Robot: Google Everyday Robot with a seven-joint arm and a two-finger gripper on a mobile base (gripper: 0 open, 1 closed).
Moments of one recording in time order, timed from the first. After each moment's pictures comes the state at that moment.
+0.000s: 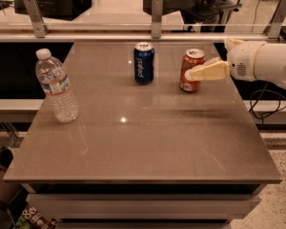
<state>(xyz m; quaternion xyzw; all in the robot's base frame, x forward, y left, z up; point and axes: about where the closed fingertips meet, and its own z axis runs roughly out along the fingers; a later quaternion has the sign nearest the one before) 0.639 -0.183 0.927 -0.33 0.74 0.15 0.56</state>
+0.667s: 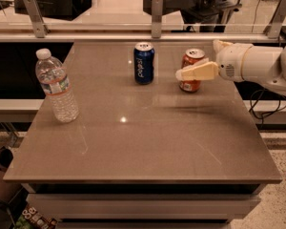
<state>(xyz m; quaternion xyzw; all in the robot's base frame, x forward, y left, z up) 0.651 -0.160 0.917 -0.33 0.73 0.18 0.56</state>
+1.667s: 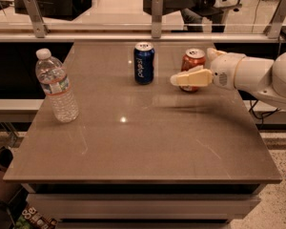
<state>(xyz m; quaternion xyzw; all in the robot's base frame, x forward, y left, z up) 0.651 -0.146 0.897 -0.31 0.73 0.22 0.57</state>
